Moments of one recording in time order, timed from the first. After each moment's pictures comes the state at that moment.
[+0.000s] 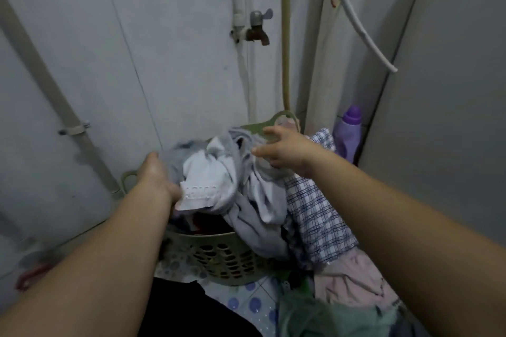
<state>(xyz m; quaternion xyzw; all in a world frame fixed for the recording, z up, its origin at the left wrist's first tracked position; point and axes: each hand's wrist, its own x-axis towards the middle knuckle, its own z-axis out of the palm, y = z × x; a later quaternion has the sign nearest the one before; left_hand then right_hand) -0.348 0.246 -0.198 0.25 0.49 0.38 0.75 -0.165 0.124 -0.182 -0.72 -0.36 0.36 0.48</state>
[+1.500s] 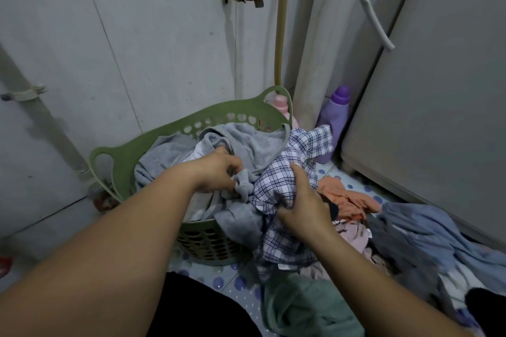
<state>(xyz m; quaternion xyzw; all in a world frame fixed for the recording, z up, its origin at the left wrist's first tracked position) -0.296 0.226 -0.246 0.93 0.24 -0.09 0.25 -0.201 0.046 -0.288 -0.89 -0.35 0.14 0.27</state>
